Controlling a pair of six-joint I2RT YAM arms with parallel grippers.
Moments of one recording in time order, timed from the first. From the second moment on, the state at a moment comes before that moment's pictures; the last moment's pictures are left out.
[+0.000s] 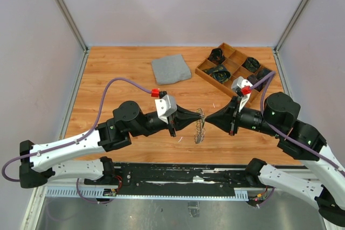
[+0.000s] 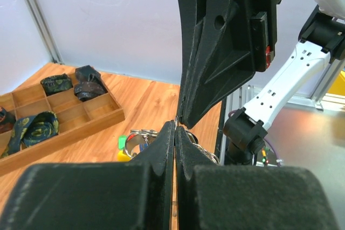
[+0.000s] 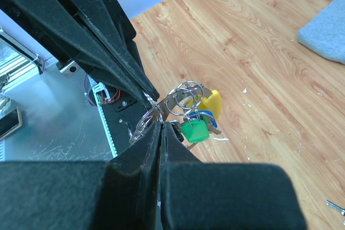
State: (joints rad) left arm -1.21 0.99 0.95 0.19 0.12 -0.03; right arm 0.86 0.72 1.18 -0.66 -0.30 0.21
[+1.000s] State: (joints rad) left arm -1.21 0.97 0.88 0.35 0.16 -0.11; right arm 0.86 0.54 1.07 -0.48 -0.30 0.05
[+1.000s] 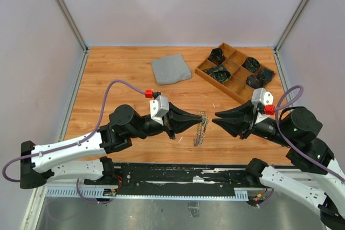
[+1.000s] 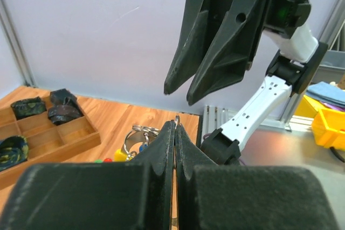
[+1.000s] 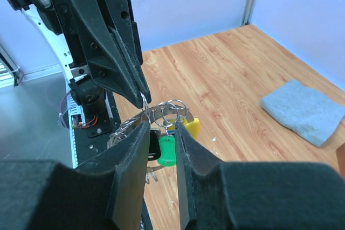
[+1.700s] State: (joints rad) left arm -1.21 0.97 0.86 0.45 0.23 -0.16; right arm 0.86 0.57 1.03 -0.36 -0.48 0.01
